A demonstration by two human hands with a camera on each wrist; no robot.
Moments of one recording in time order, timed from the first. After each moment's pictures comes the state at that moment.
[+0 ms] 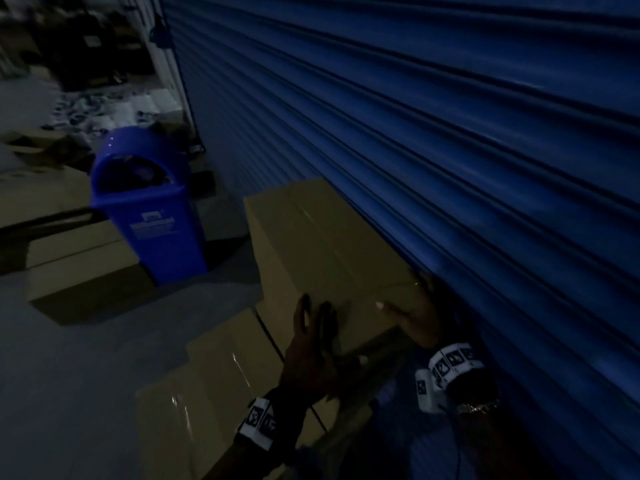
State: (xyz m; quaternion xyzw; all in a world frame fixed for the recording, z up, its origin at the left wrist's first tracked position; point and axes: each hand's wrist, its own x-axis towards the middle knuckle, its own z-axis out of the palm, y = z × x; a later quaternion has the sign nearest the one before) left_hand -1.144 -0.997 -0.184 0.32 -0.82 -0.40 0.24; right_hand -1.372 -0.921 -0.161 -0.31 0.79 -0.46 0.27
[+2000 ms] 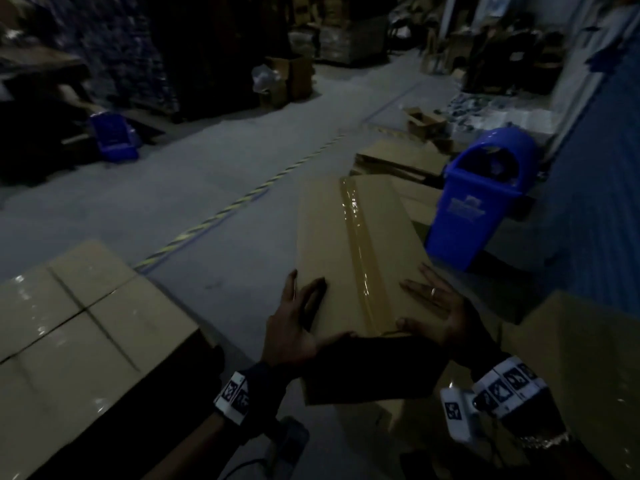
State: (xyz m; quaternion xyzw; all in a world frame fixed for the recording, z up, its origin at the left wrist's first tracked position) left_hand -0.748 -0.750 -0.142 0.73 -0.53 -0.13 0.41; right_hand -0.998 -0.904 -0.119 -0.82 0.36 -0.25 0.37
